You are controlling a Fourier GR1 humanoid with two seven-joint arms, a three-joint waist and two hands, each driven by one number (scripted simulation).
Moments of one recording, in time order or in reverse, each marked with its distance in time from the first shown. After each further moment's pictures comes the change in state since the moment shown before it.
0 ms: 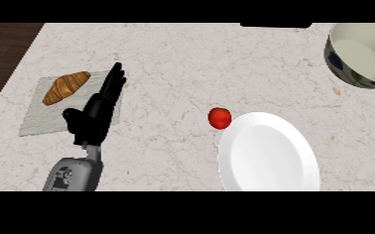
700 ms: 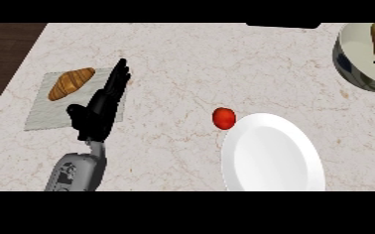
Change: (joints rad) left arm -0.032 -0.011 -0.007 0.006 -0.003 -0.006 0.008; right arm -0.164 -0.016 -0.008 0.611 0.158 -0.132 -0.281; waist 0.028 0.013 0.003
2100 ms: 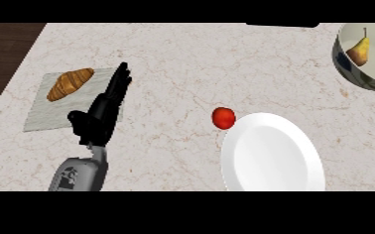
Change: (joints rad) left arm 0.030 -0.014 -0.010 -0.011 -0.007 0.001 -0.020; right arm -0.079 -0.176 -0.278 0.282 -0.263 0.455 -0.125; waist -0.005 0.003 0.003
